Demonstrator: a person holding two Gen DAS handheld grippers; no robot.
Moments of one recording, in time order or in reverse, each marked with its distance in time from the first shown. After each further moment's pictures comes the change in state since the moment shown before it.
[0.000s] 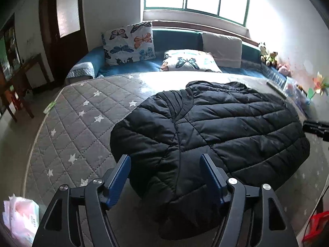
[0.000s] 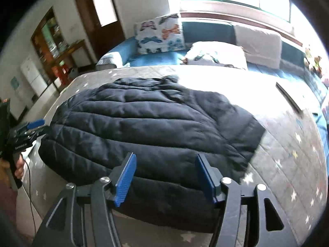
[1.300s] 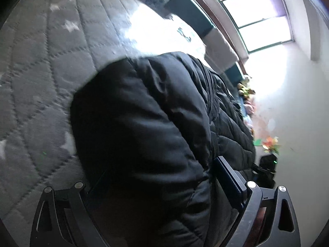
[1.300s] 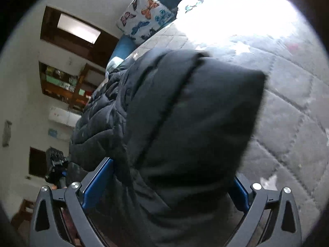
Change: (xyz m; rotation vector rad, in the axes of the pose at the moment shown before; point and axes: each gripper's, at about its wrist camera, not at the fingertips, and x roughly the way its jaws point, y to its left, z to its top) left arm 0.127 0.081 -0.011 -0.567 0.311 -0.550; right arm 0.098 -0.115 -0.008 0.380 0.170 0.408
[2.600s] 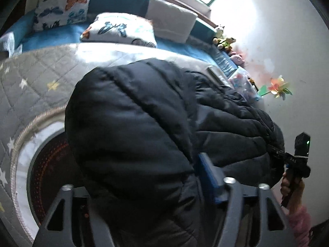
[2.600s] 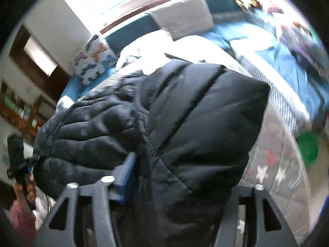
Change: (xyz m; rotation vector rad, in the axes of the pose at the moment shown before) left arm 0.245 -0.321 -0.008 0.464 0.071 0.145; right arm -0.171 -0.150 -0.078 0.112 -0.321 -0.384
